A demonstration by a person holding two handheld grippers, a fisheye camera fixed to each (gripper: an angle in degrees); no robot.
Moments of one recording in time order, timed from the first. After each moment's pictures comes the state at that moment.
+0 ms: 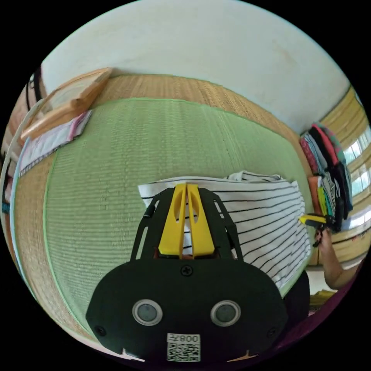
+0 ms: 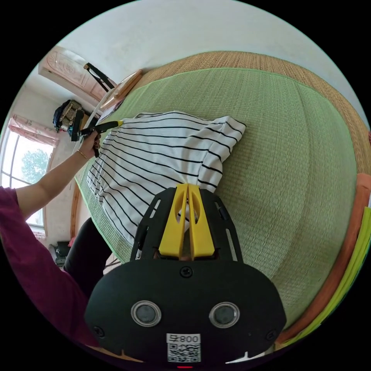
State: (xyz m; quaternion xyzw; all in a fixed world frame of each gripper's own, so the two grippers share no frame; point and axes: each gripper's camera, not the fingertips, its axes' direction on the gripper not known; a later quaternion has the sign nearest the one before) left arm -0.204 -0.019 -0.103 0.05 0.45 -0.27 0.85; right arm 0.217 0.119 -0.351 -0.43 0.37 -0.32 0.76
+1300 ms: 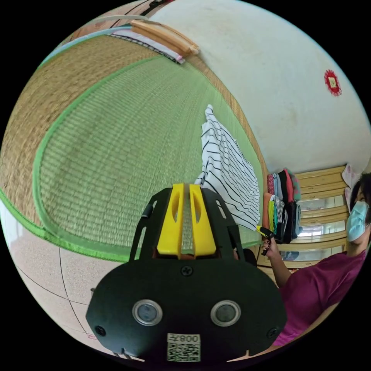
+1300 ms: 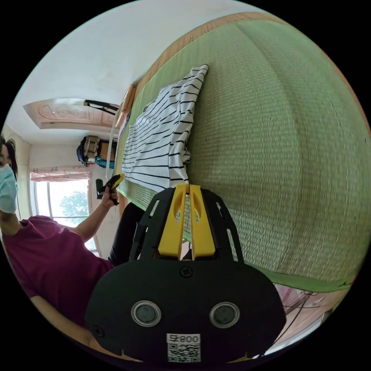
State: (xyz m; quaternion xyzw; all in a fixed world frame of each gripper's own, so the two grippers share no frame) left arm -0.266 0.284 -0.096 0.02 0.62 -0.43 0.65; right arm 0.243 0.179 -0.462 -0.43 0.31 -0.13 0.84
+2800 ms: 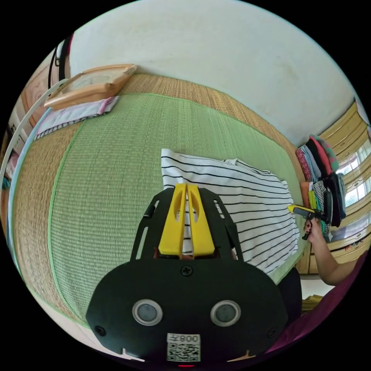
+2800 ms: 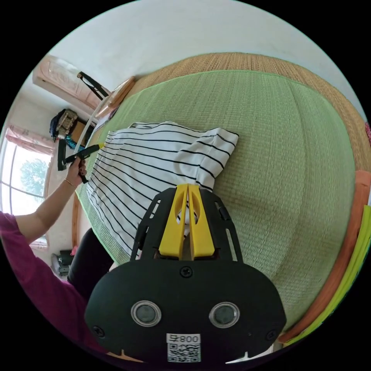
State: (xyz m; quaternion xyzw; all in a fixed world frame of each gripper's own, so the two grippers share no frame) left arm -0.183 0.006 -0.143 0.08 0.51 -0.31 0.80; right arm 0.190 0.232 -0.257 -0.42 0.37 -0.31 0.77
